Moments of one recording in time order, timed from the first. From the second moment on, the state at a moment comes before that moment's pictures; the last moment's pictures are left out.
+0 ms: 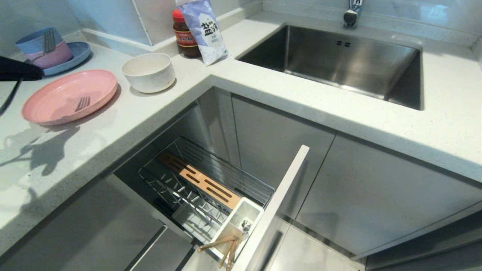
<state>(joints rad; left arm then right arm) 0.33 1.50 -1.92 0.88 -0.58 -0.16 0.00 0.00 0.00 0.00 0.00 0.02</state>
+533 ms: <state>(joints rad) -0.12 1.48 -1.86 1.06 -0.49 -0.30 0.00 0.00 0.00 0.00 0.00 0.02</state>
